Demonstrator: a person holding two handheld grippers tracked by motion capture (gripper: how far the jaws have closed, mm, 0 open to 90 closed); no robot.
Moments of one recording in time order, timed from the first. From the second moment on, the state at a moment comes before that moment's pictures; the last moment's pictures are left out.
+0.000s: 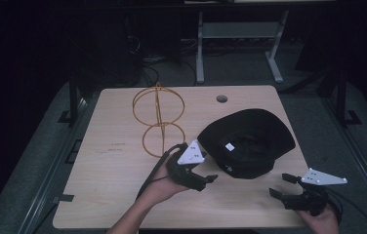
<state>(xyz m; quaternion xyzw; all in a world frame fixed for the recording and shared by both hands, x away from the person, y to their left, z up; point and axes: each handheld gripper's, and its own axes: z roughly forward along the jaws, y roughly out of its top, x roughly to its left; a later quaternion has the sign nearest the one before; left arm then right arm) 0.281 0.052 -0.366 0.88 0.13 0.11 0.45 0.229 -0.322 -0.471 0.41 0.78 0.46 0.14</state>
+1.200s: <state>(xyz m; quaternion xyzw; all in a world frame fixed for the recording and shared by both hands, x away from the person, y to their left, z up) 0.297 0.031 -0.397 0.86 0.15 0.06 0.48 0.231 -0.302 -0.454 0.39 0.76 0.49 0.16</state>
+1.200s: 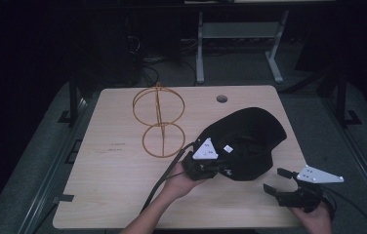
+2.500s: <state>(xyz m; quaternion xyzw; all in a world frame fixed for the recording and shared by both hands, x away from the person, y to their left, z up) 0.284 0.065 -0.390 0.85 0.13 0.05 0.51 0.265 -0.286 -0.457 0.36 0.76 0.53 0.14</state>
